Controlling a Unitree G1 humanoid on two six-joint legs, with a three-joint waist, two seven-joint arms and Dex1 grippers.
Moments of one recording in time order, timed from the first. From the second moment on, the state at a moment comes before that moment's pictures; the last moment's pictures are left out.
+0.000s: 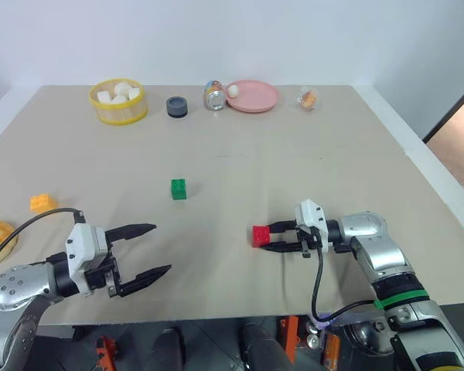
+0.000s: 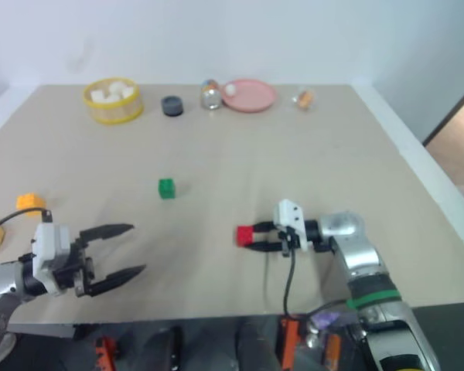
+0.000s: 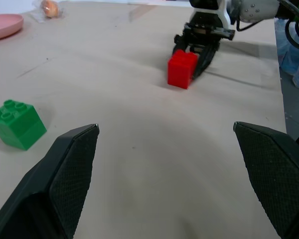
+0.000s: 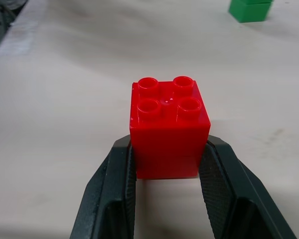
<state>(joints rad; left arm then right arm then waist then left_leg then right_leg) 0.17 0.69 0.25 -0.42 -0.59 0.16 -1.07 -0.48 -0.58 0.16 0.31 0.24 -0.05 1.42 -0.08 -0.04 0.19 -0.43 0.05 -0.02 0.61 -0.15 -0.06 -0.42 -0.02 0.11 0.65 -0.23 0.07</state>
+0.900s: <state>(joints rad) 0.13 0.68 0.23 -0.40 -0.57 0.15 -1.05 -0.54 -0.58 0.19 0.48 0.21 -0.16 1.37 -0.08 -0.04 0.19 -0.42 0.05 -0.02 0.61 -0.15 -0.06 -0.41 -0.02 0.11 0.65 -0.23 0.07</state>
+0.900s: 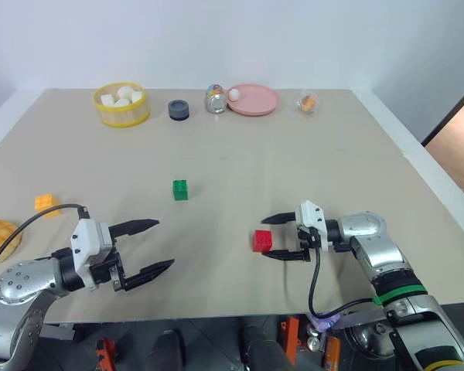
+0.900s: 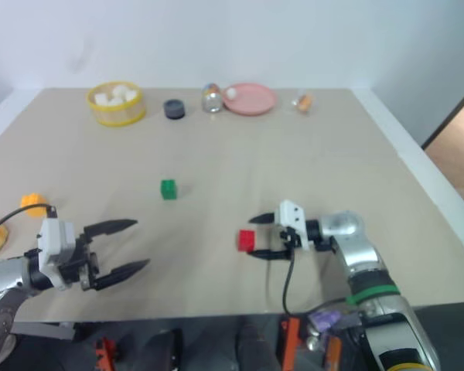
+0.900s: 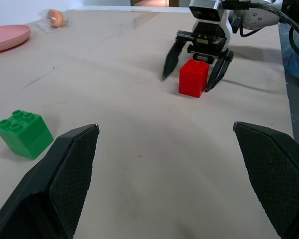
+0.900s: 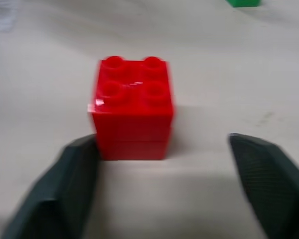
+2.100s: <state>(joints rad) -0.21 0.54 0.05 -0.10 -0.35 0.41 -0.68 -0.77 -0.64 -0.07 0.26 0.45 0.40 1.25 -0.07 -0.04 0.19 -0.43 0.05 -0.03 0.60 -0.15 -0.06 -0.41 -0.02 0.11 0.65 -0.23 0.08</state>
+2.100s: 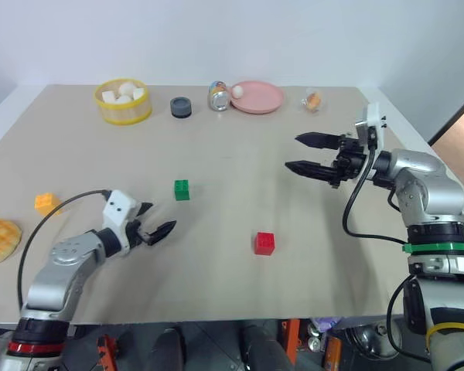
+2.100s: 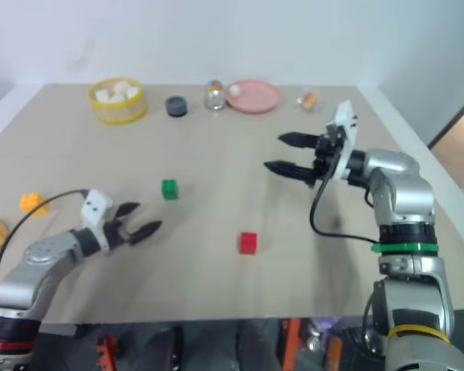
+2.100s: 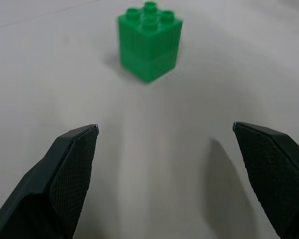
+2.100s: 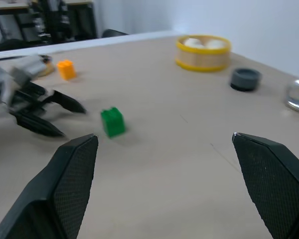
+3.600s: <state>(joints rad) -0.78 0.41 -0.03 0.78 -0.16 0.03 -1.01 -0.66 -0.64 -0.08 0.03 0.54 0.49 1.11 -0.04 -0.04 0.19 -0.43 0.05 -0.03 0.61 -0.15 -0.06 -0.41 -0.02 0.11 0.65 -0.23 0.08</state>
